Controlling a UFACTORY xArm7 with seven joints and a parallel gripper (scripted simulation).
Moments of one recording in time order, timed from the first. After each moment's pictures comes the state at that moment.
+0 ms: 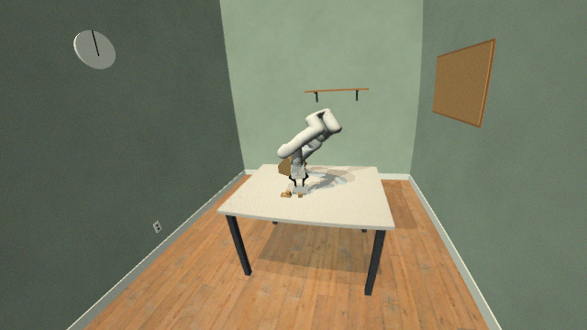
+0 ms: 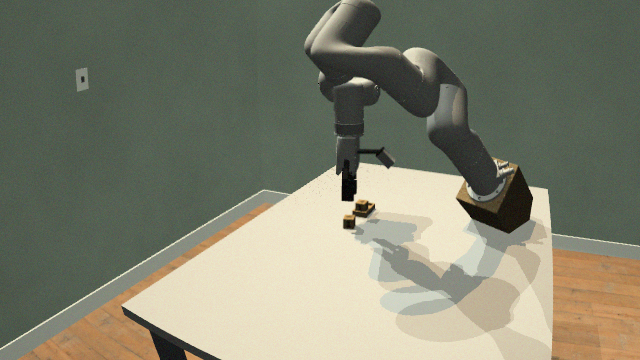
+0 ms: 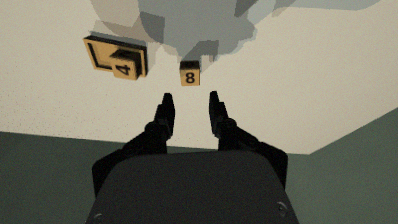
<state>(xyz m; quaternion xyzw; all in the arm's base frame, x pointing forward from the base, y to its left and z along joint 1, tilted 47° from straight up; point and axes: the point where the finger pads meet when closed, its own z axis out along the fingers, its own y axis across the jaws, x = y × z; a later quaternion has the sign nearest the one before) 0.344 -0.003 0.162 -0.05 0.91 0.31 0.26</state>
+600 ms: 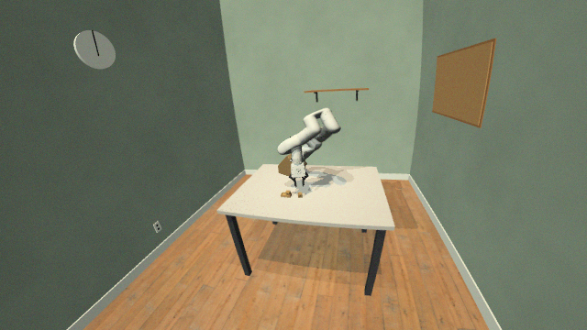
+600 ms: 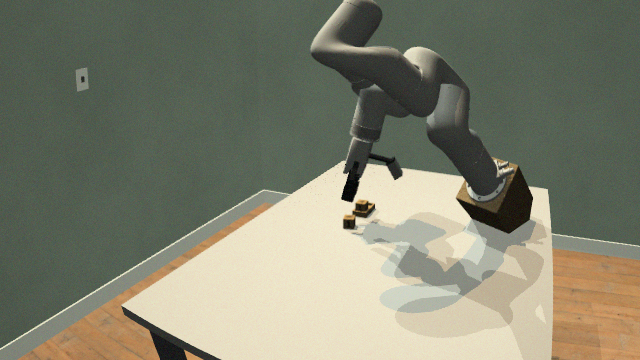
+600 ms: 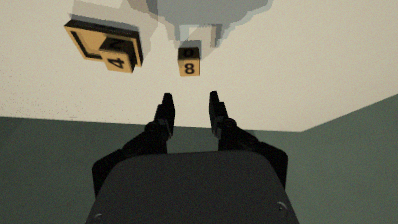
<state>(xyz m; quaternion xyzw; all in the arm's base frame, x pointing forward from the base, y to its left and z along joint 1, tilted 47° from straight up) 0.342 -0.003 0.161 -0.01 0.87 0.32 0.37</state>
